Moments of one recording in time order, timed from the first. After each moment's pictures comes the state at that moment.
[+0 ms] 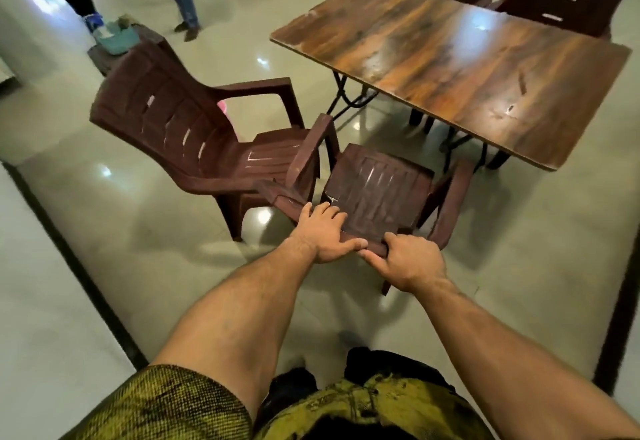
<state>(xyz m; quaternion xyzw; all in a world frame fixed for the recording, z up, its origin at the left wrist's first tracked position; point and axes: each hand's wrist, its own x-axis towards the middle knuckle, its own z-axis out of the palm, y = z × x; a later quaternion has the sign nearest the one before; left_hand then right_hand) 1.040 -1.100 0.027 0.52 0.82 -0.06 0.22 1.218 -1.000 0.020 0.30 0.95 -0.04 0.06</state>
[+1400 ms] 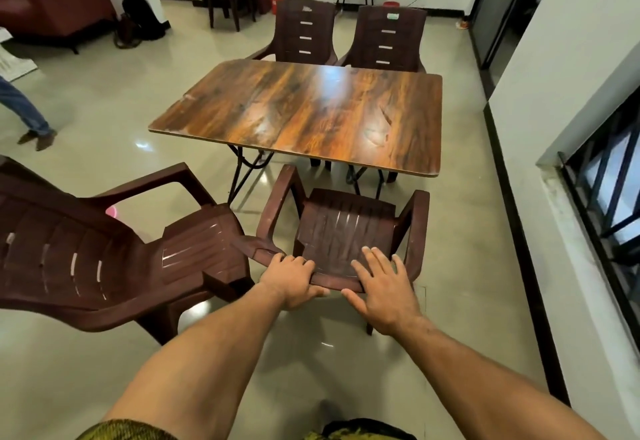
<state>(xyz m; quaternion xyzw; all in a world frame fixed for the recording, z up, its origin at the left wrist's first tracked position) 1.012 -1.032 0.033 0.70 0.67 -0.17 0.15 1.235 -0.997 0.012 0.46 0.88 -0.05 0.04</state>
